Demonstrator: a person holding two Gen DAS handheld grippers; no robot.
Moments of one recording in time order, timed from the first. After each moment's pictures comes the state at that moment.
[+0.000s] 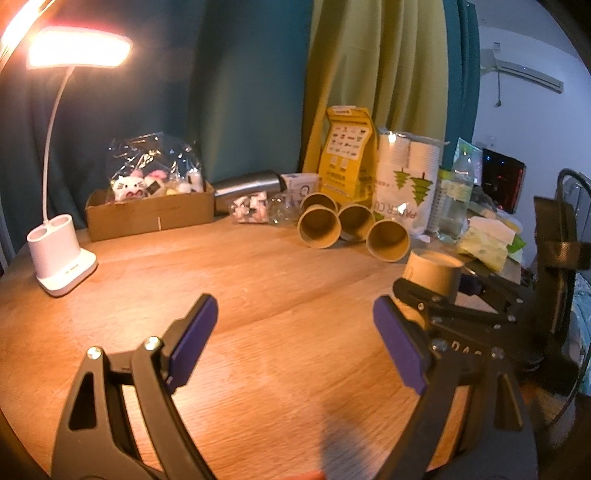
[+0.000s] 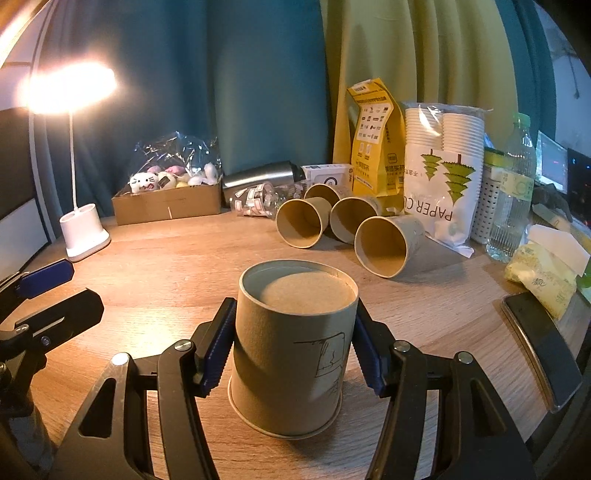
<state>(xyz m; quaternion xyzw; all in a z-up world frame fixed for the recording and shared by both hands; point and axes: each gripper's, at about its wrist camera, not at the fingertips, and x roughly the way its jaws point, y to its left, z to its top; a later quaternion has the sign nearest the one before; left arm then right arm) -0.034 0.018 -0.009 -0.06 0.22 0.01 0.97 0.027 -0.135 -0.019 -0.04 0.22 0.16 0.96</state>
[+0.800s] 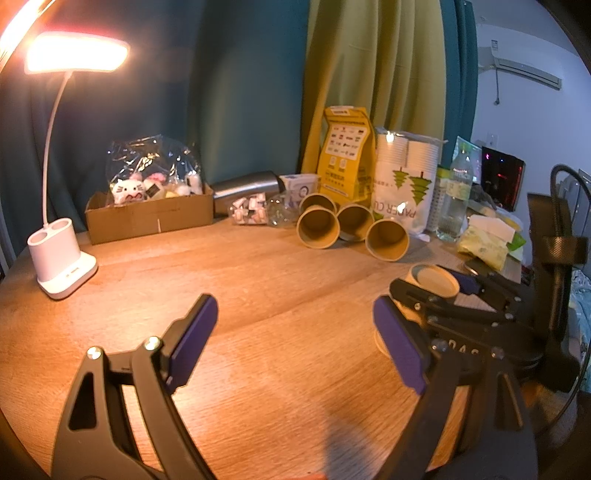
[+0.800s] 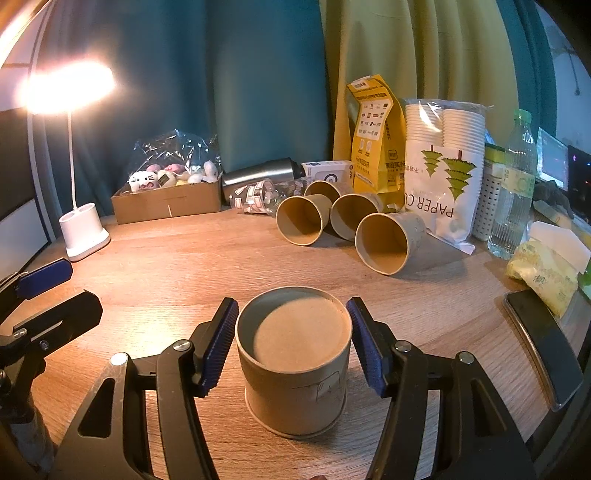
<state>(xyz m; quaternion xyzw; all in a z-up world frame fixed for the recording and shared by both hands) -0.034 0.017 -0.009 -0.06 0.22 0.01 0.97 0.029 -0.138 -0.021 -0.03 0.23 0.16 0.96</state>
